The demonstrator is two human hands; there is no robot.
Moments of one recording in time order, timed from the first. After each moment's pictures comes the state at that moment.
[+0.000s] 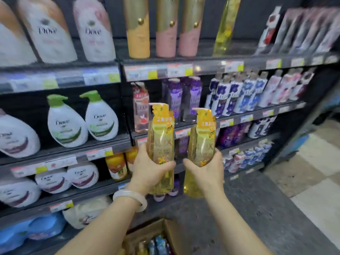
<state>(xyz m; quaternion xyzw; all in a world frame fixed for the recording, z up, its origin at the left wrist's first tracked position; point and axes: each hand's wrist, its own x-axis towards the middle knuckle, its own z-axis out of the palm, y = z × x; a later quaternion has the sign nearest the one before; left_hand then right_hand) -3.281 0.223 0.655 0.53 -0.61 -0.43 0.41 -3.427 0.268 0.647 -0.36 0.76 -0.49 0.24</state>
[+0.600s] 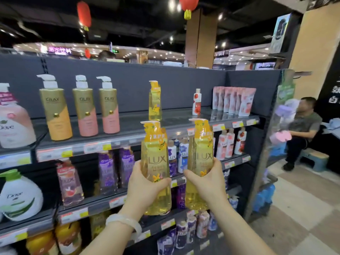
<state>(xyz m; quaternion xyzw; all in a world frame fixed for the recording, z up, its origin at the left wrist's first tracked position) -3.558 0.252 0.800 0.45 -0.63 -0.41 0.48 -3.714 0.299 0.808 -0.42 0.68 -0.58 0.18</state>
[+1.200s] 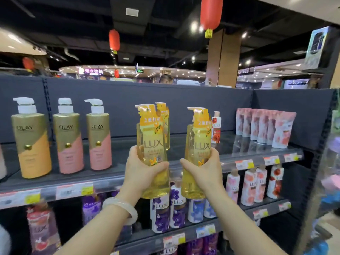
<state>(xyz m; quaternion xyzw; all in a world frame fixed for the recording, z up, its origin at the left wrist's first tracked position) -3.630 0.073 0.873 0.45 -0.60 -0.32 0.58 -3.790 0.102 0.870 -0.50 0.59 -0.61 0.19</state>
